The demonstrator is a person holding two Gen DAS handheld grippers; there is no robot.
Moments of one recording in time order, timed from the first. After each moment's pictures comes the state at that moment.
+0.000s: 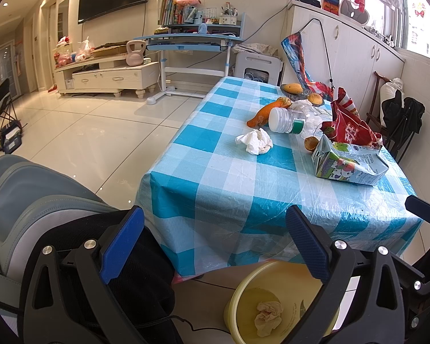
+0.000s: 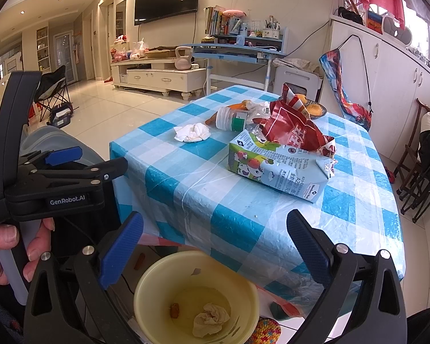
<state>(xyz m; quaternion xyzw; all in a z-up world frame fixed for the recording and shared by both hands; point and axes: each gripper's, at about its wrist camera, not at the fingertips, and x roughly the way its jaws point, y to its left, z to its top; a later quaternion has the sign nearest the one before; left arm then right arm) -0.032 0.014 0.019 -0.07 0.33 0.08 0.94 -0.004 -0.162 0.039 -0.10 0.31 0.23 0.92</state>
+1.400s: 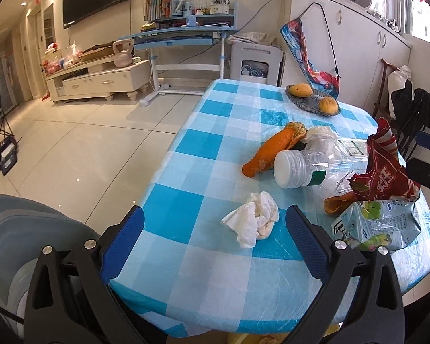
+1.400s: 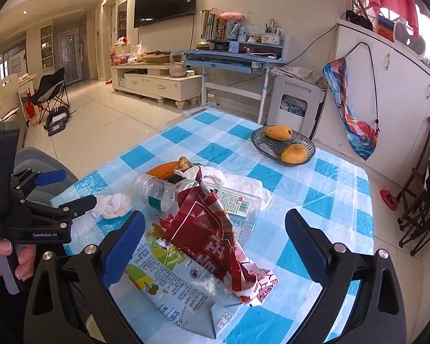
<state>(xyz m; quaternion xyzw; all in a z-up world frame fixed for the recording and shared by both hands) 0.109 0.008 0.030 -0.04 0.37 0.09 0.93 0.150 -0.198 0.083 -0.12 0.31 0.26 0.91</state>
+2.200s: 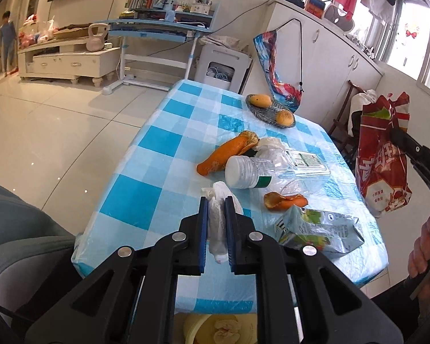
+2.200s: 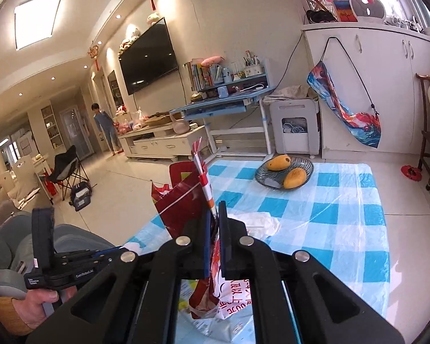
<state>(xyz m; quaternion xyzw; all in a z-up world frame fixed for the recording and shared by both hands) 0.077 0.016 0.049 -0.14 0.35 -0.03 0.92 0.124 -0.247 0.130 0.07 0.24 0.29 0.92</state>
